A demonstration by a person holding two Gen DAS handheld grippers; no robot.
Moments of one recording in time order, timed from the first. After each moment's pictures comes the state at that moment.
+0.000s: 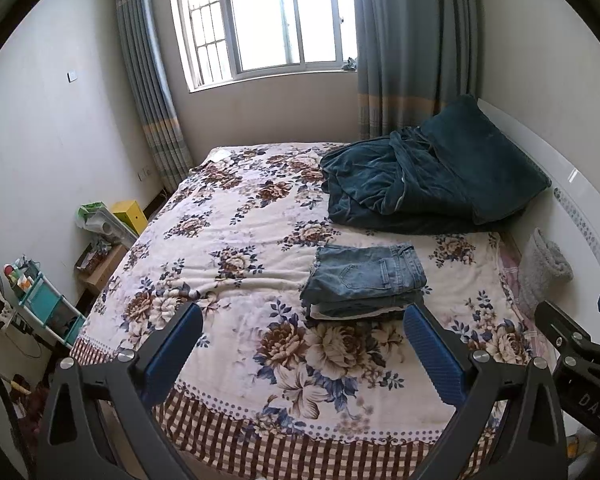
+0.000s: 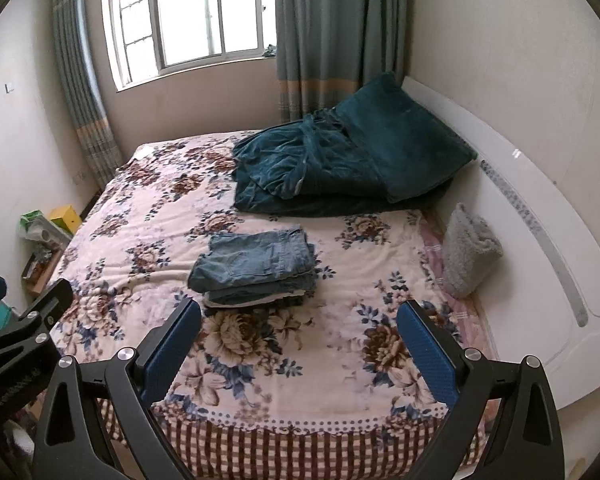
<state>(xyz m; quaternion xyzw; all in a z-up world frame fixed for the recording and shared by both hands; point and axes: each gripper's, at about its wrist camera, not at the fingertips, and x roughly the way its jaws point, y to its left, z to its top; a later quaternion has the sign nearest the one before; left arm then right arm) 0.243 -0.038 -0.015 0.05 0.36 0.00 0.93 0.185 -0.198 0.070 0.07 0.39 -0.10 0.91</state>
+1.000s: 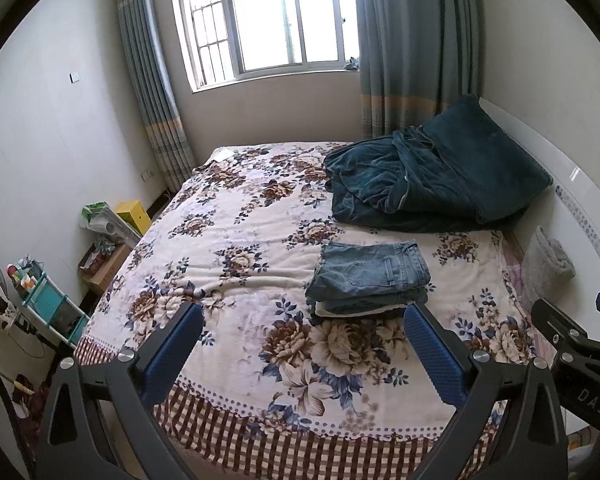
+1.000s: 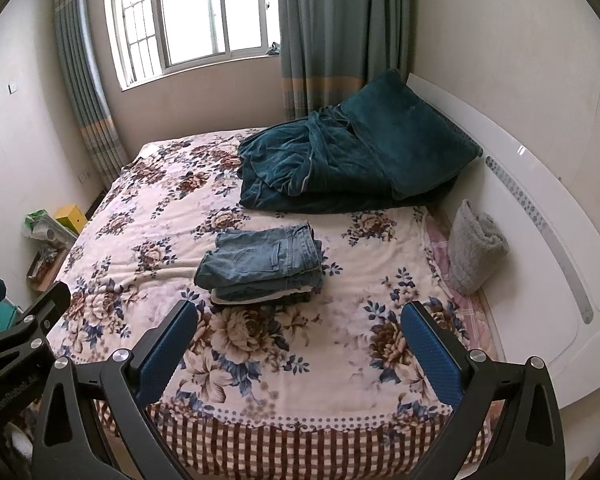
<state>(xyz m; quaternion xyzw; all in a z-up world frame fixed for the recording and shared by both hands) 0.237 -0.026 -0.011 0.05 0.36 0.00 0.93 0.186 -0.193 0.065 0.07 0.39 -0.10 0.91</state>
